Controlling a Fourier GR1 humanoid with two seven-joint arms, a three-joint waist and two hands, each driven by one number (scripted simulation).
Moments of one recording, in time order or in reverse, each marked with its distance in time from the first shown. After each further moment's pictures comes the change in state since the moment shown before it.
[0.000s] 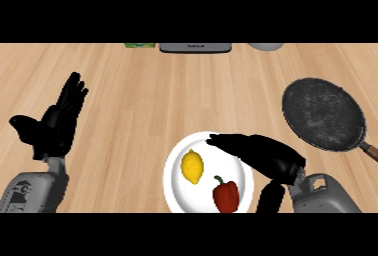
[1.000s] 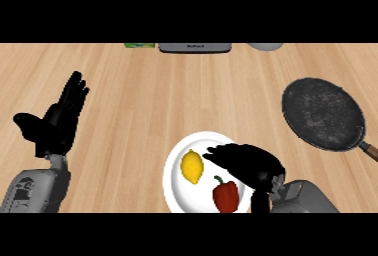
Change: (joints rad) left arm -0.019 -0.036 0.048 0.032 -0.040 -0.047 -0.011; right arm 0.018 0.051 0.099 0.078 0.334 0.081 -0.062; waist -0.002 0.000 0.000
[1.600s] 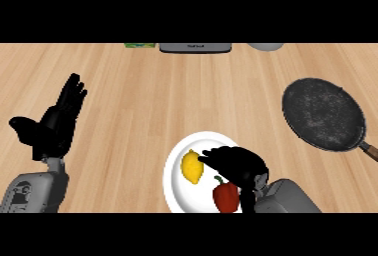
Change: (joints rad) left arm 0.020 -0.013 0.024 -0.020 -0.015 -0.027 0.001; right arm -0.006 0.082 0.022 0.142 0.160 -0.022 -0.065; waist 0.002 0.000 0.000
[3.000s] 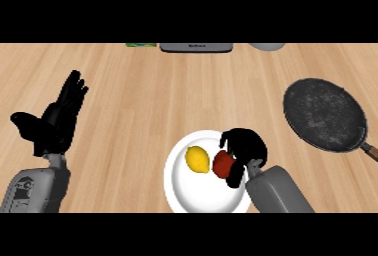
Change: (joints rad) left arm -0.029 -0.015 0.024 0.020 -0.019 -0.016 -0.001; right arm -0.037 0.159 -0.227 0.250 0.118 -0.331 0.304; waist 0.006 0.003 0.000
